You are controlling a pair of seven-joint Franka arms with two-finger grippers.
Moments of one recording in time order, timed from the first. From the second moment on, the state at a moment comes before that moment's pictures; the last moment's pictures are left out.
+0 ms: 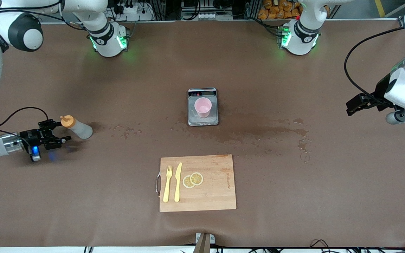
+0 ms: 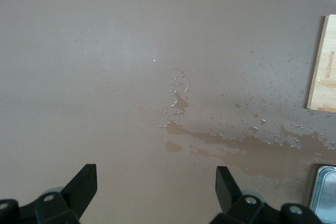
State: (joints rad) left arm -0.01 0.06 -0.11 -1.60 0.05 1.70 -0.26; right arm -0.41 0.97 -0.11 -1.23 0.64 1.23 0.29
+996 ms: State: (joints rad) left arm 0.00 0.06 -0.11 -1.61 0.05 1.70 -0.26; right arm -0.33 0.80 -0.13 -1.03 0.52 1.23 0.46
